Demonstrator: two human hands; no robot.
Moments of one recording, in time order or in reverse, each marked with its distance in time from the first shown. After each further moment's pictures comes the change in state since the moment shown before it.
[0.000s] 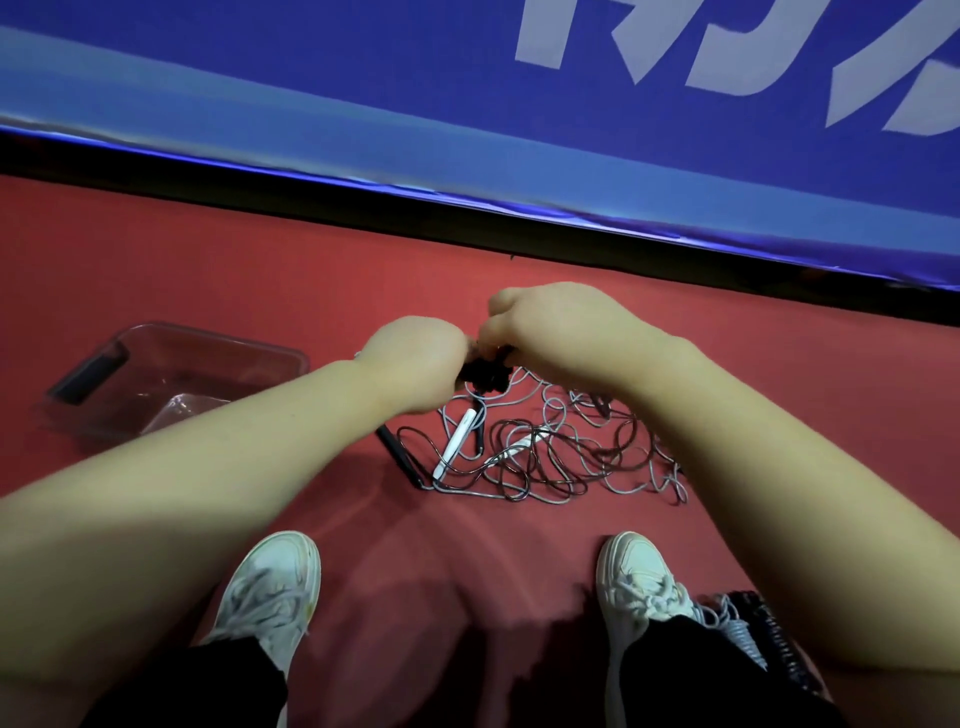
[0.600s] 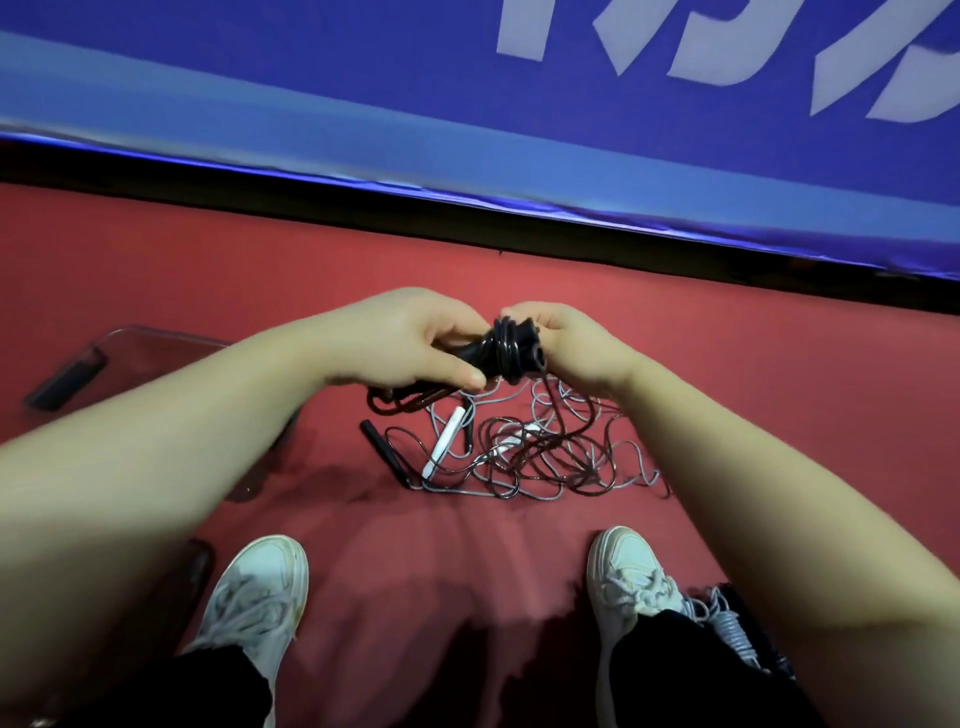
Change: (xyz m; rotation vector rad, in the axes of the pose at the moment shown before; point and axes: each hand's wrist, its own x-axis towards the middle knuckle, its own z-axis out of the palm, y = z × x) left_hand -0.013 -0.009 -0.033 -0.795 -0.117 0.279; right_hand -0.008 0.028 0.065 1.396 0.149 0.313
